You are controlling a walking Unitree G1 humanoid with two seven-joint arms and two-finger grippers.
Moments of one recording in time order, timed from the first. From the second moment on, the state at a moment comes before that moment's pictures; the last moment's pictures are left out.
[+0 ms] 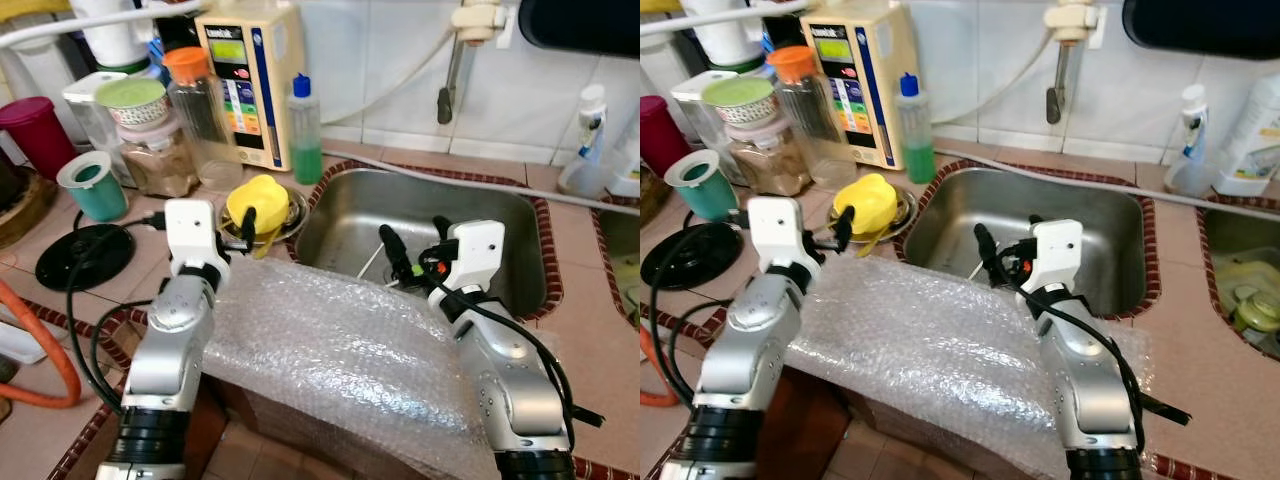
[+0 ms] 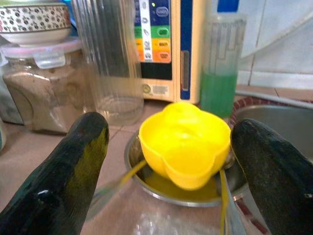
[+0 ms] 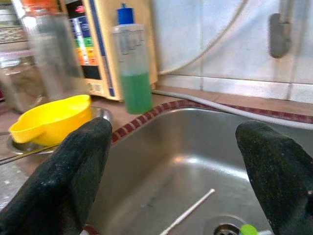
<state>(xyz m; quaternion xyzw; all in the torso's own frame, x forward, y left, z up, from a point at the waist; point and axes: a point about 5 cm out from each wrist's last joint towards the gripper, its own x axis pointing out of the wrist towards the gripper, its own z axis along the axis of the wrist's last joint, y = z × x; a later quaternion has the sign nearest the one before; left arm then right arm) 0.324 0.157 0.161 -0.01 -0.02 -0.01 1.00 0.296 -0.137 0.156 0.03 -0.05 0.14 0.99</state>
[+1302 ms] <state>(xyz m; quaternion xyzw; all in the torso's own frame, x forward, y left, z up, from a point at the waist) 0.392 0.143 0.153 -0.11 0.13 -0.01 0.99 0.267 -0.103 0.189 0.03 -0.07 0.23 0.97</state>
